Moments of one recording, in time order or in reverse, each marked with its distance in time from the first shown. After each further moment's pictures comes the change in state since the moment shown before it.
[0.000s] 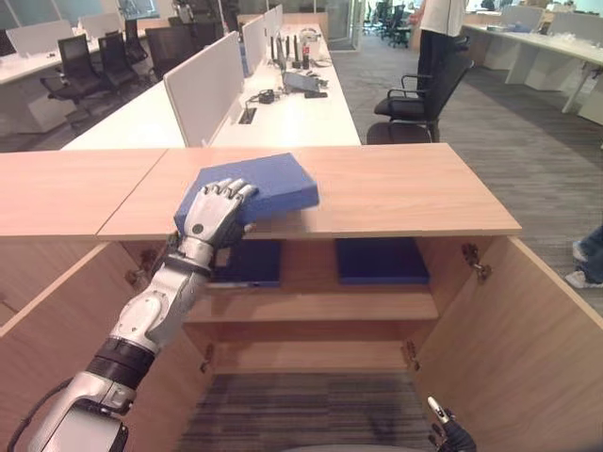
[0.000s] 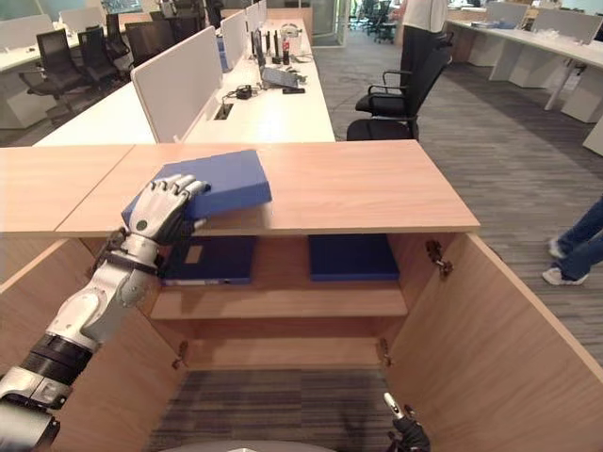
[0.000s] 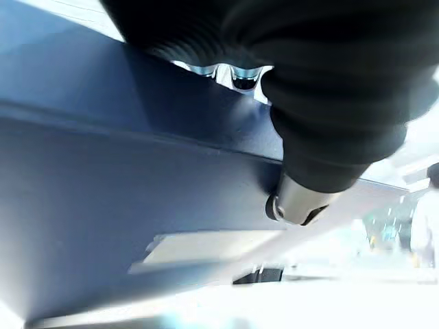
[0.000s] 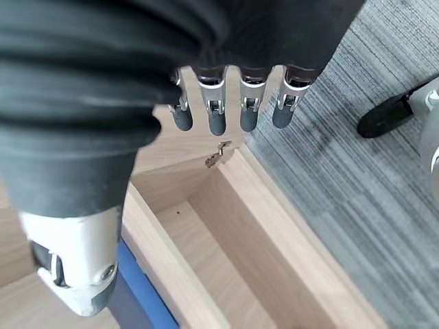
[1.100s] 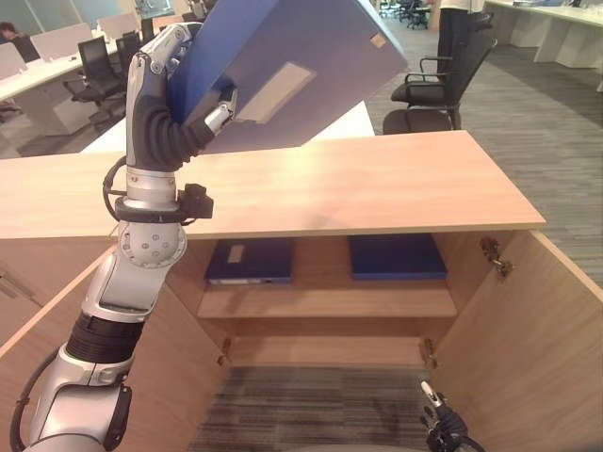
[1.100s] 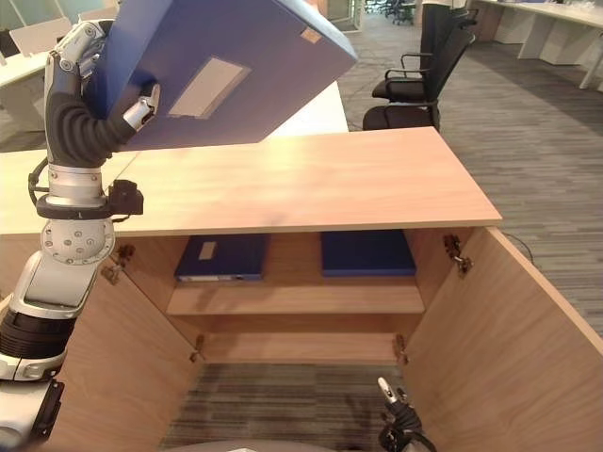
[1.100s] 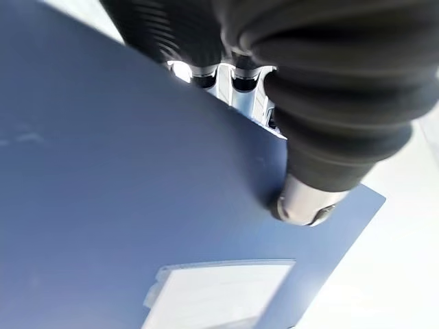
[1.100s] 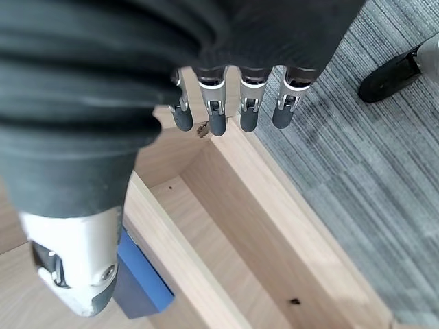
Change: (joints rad) left arm -0.117 -0.007 0.215 -0.322 -0.686 -0.127 -0.002; right arm -0.053 0.009 0.000 0.000 -0.002 0.000 0.001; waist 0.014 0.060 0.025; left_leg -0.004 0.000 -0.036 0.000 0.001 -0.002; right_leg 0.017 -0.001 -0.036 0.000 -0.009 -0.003
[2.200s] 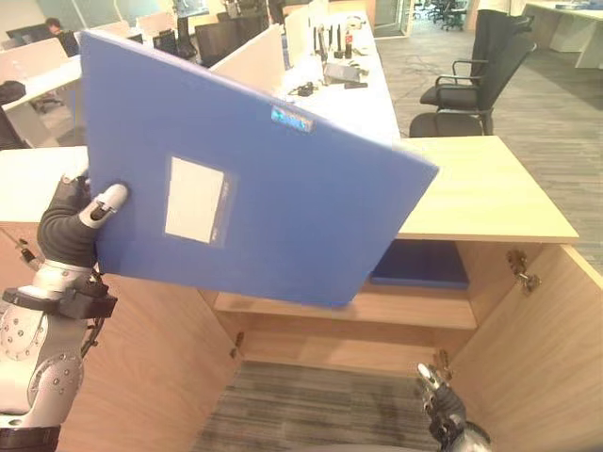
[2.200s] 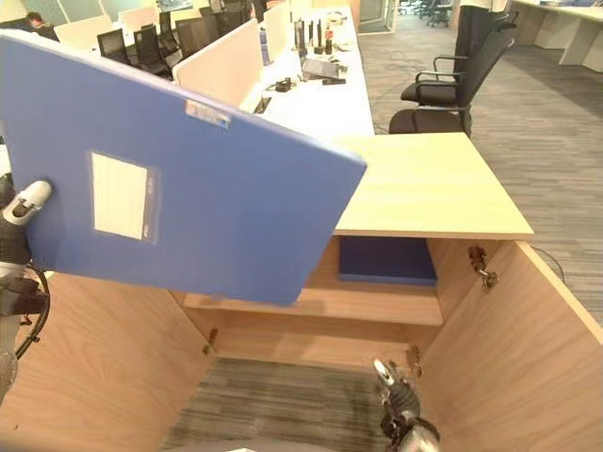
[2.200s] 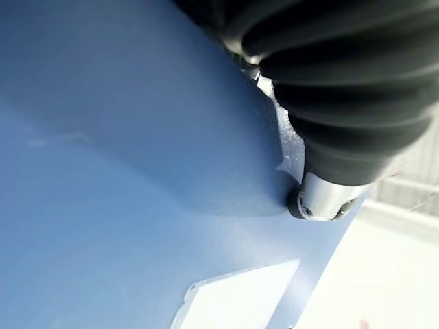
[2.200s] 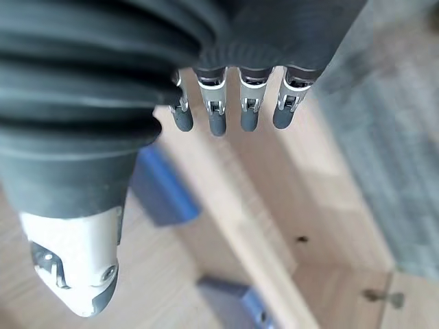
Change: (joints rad) left arm 0.647 0.123 0.372 -0.073 -1.038 0.014 -0.706; right arm 0.058 -0.070 0.005 -0.305 -0.050 0.022 0.098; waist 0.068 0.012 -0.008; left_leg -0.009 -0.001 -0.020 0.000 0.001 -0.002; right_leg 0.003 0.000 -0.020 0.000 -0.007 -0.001
